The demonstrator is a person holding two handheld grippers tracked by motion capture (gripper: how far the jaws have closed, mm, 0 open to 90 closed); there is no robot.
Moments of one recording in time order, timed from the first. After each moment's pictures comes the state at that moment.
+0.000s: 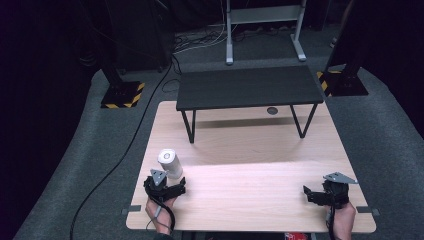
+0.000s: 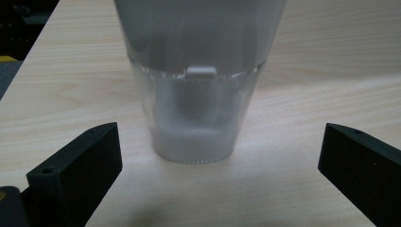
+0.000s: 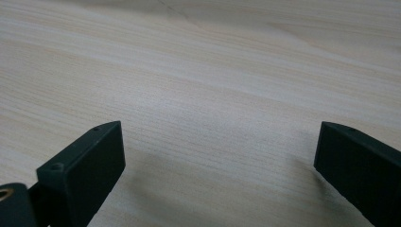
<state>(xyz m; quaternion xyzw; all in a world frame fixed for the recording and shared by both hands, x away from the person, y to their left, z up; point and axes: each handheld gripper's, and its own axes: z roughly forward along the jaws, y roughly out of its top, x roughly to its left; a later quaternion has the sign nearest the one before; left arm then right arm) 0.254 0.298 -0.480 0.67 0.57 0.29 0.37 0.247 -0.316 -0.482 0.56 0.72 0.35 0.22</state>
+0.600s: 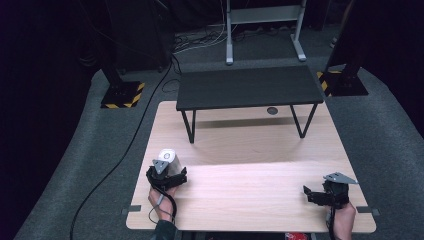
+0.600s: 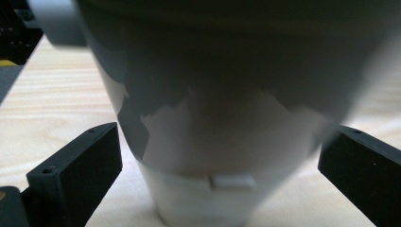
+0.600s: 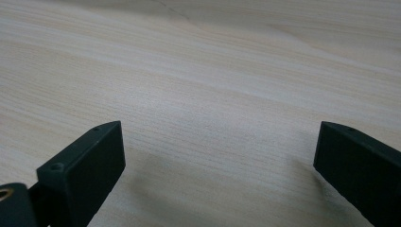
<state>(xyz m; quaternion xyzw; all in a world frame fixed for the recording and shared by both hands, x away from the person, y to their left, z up) 0.284 0.299 -0.484 0.66 0.57 0.30 0.38 0.246 -0.318 -0.483 0.56 0.72 0.35 0.22</state>
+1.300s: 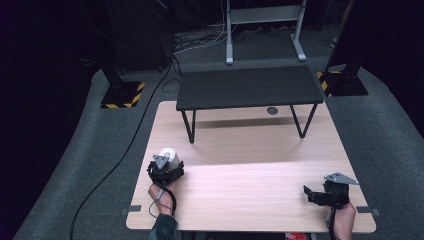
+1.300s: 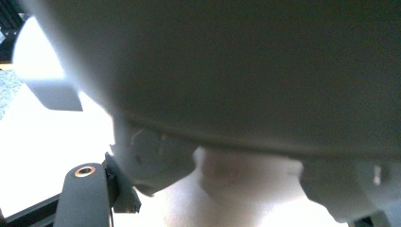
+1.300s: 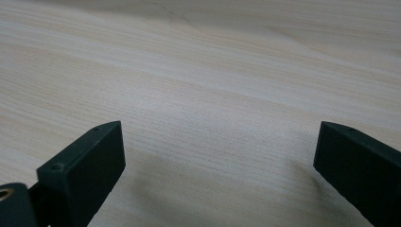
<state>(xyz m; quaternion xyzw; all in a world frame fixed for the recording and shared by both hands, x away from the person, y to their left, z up) 0.296 0.297 -0.481 0.66 0.57 0.30 0.38 0.244 -0.318 -0.483 0.56 0.72 0.35 0.22</state>
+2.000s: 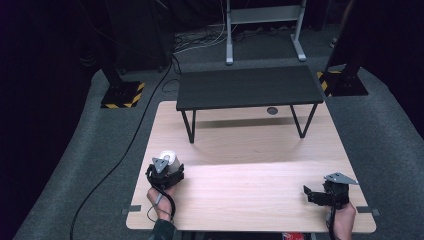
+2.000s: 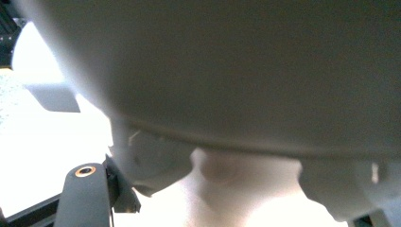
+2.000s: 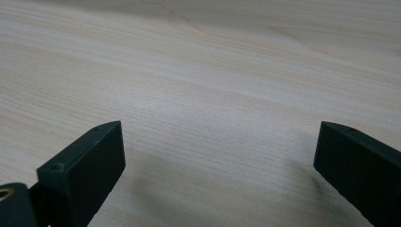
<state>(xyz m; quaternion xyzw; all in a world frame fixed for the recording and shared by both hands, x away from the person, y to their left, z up) 0.278 0.296 -0.467 0.67 0.56 0.30 0.38 0.245 -0.318 -0.483 0.56 0.72 0.35 0.22</state>
